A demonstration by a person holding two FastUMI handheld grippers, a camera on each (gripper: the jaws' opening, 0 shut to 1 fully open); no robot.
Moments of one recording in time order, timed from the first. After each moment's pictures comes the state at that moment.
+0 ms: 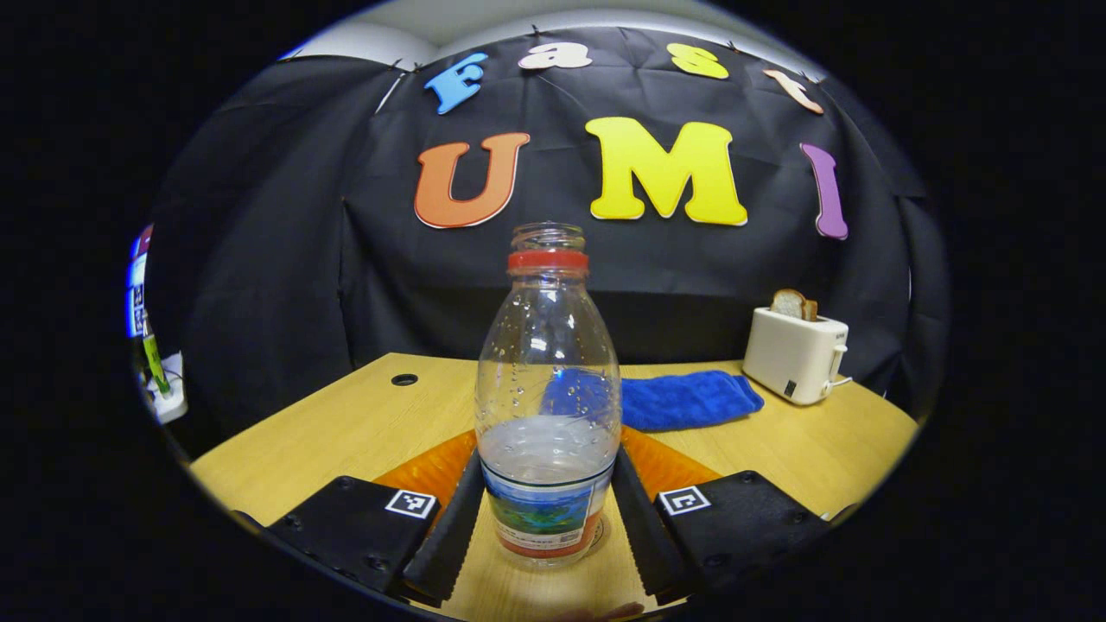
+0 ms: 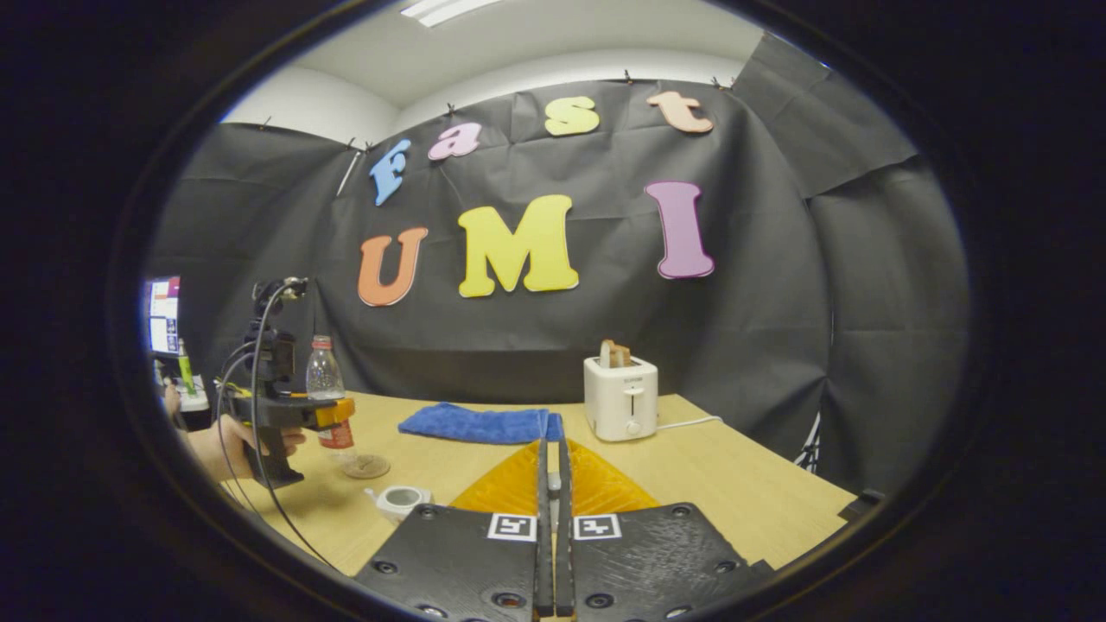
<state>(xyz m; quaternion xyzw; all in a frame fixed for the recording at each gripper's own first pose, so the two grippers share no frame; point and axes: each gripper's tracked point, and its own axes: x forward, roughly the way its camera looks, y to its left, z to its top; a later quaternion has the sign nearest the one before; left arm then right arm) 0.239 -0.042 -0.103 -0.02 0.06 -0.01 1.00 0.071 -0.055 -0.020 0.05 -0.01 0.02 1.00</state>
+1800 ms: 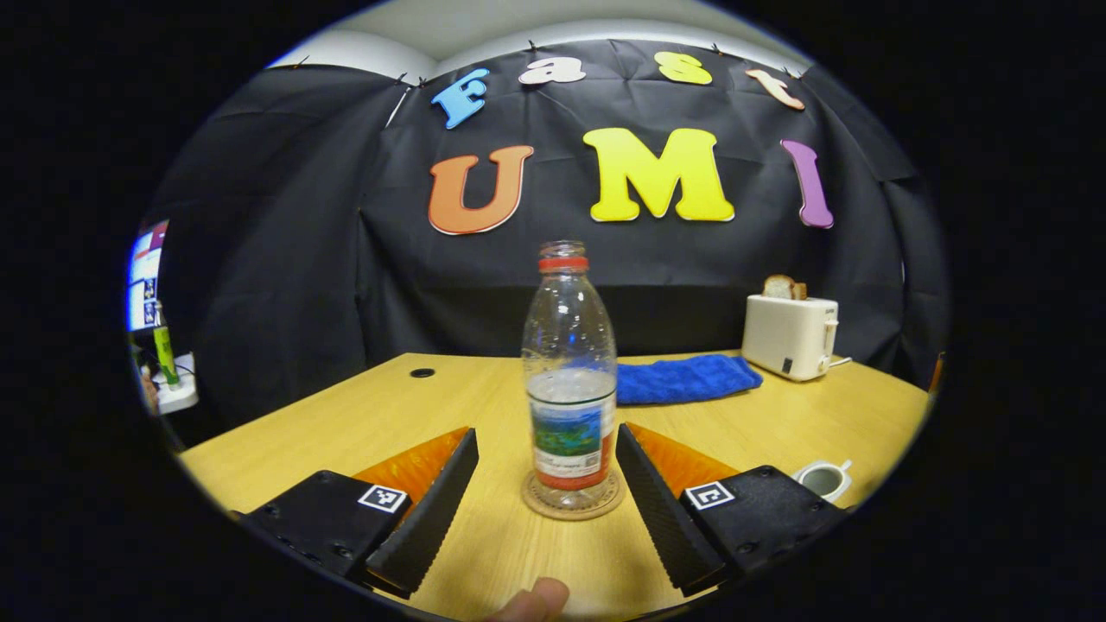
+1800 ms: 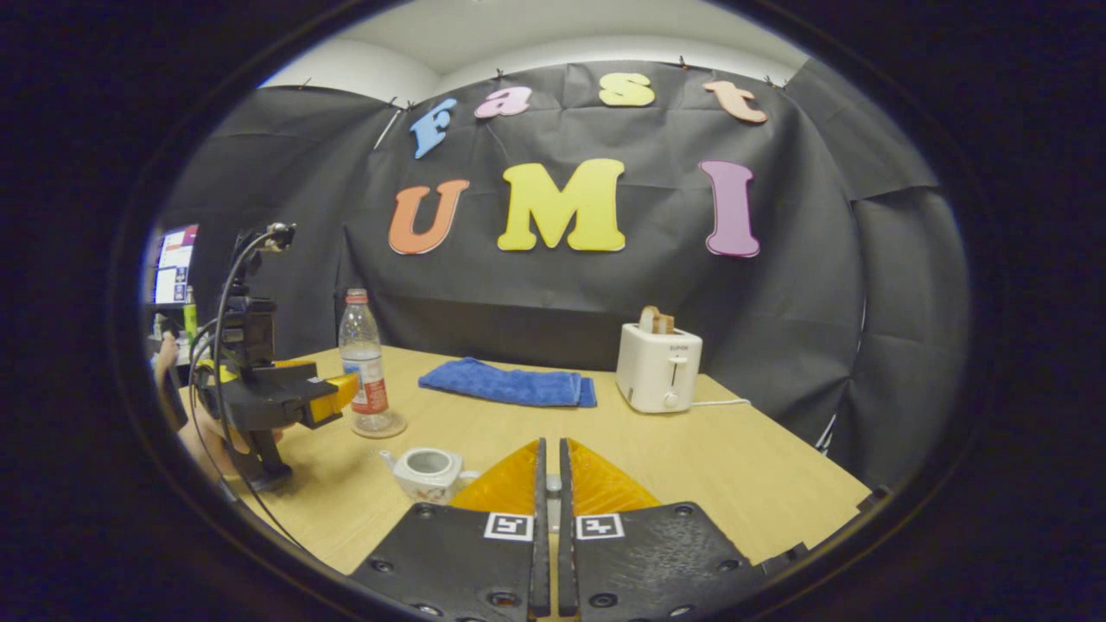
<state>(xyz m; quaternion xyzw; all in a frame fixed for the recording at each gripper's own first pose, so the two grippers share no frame) 0.174 -0.014 -0.133 0.03 0.07 0.02 1.00 0.078 0.013 -0.059 -0.01 0.03 0.05 1.00</state>
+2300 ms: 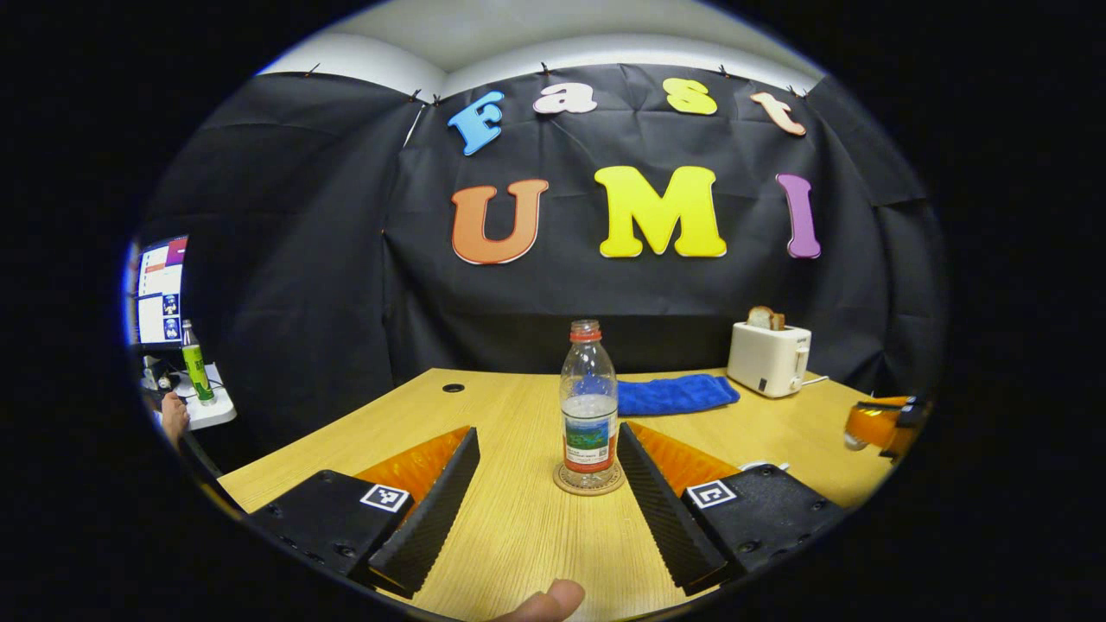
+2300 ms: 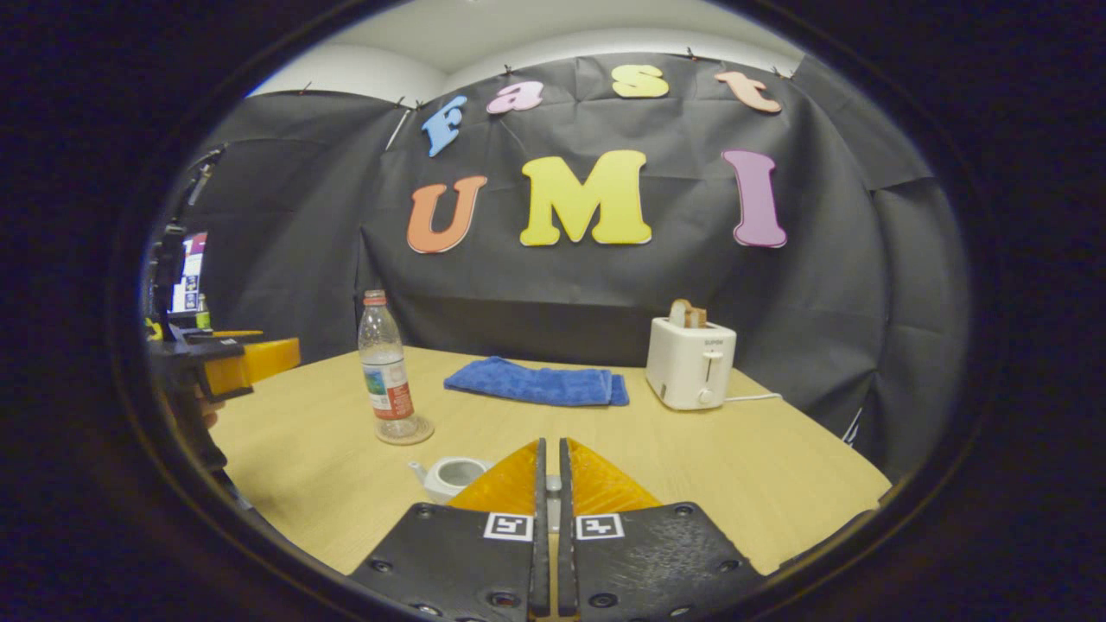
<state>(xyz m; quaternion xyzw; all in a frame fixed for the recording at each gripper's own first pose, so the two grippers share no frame) 0.086 -0.003 -0.056 0.01 0.03 -0.01 1.00 0.105 0.050 -0.071 0.01 0.06 0.10 0.99</state>
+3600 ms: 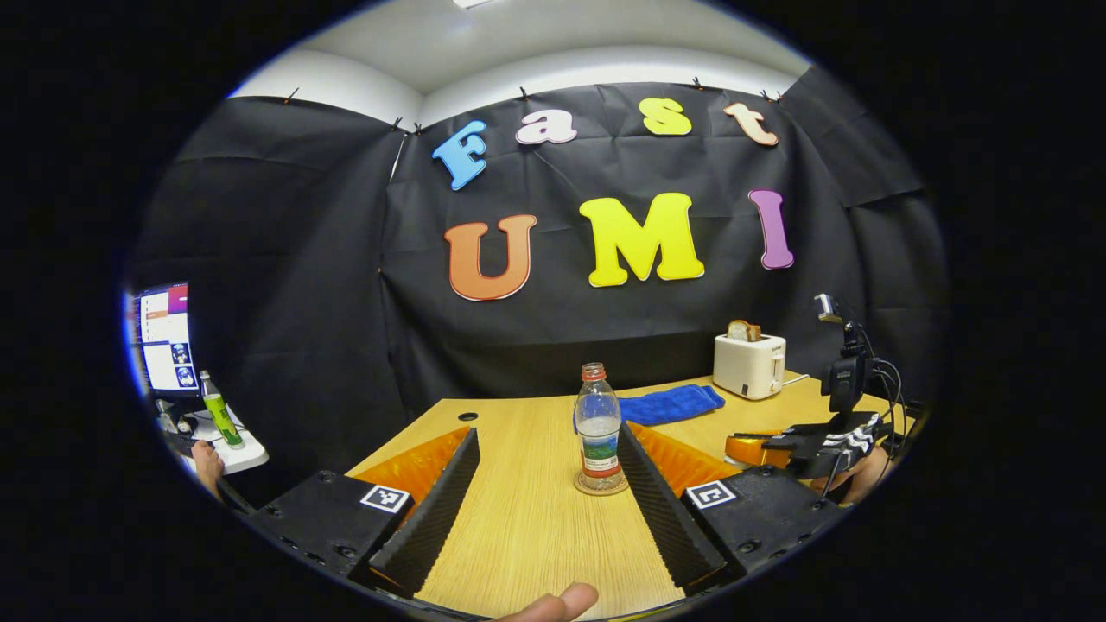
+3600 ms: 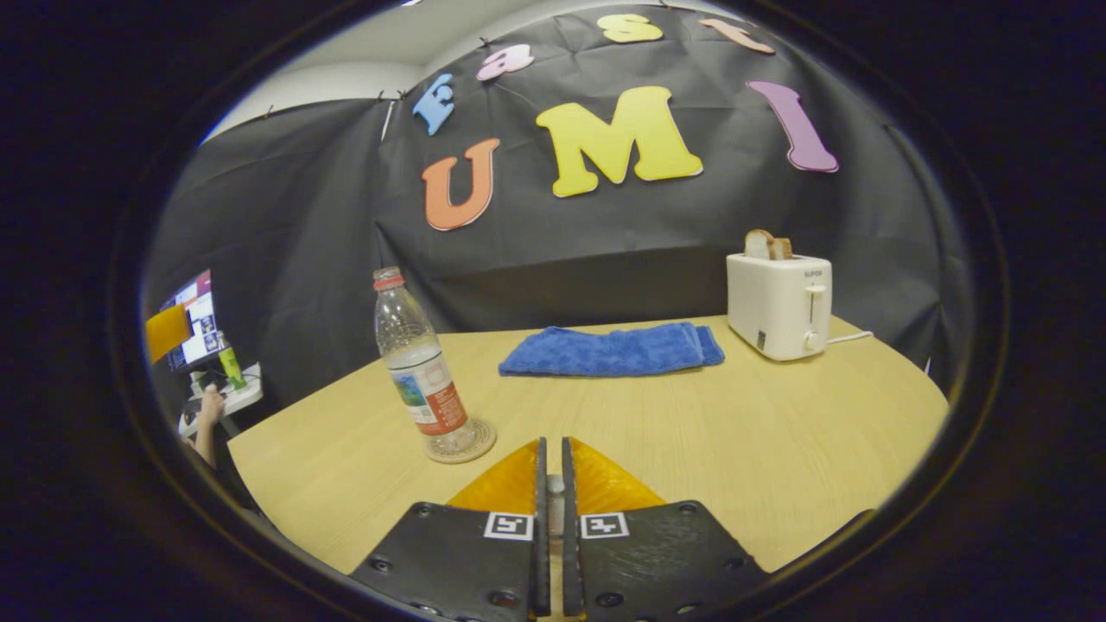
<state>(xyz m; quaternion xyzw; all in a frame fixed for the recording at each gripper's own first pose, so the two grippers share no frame) 0.041 0.030 -0.011 0.05 0.01 -0.02 1.00 0.166 0.130 -0.096 0.08 0.13 0.16 0.98</state>
